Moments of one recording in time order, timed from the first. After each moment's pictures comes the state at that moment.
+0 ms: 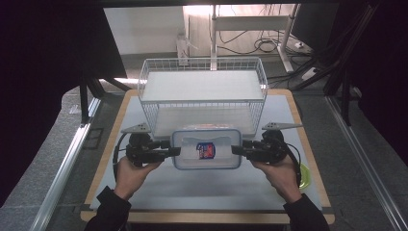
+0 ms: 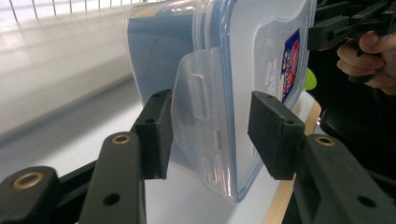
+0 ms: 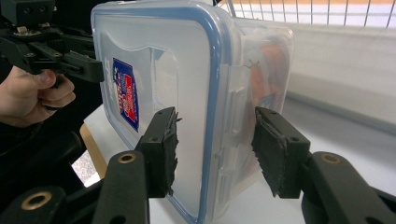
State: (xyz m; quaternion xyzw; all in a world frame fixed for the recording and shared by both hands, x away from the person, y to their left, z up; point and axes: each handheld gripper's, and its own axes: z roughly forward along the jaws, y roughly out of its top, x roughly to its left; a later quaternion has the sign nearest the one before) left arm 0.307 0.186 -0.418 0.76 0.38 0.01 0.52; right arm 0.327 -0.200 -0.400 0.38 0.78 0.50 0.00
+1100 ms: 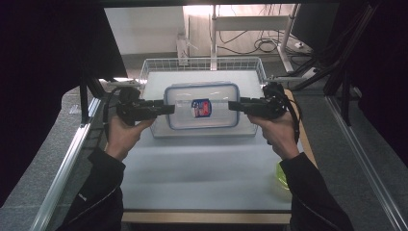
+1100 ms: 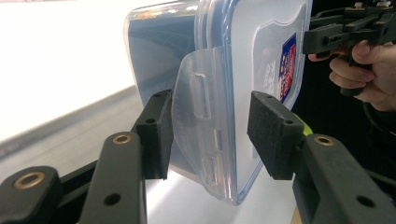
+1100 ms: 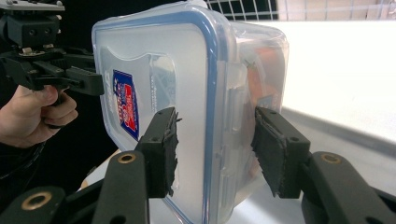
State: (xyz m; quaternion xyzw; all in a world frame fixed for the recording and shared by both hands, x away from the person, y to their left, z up) left arm 0.369 0.207 -0.332 0.74 0.37 0.03 0.55; right arm 0.393 -0.182 -0.313 0.37 0.75 0.54 0.03
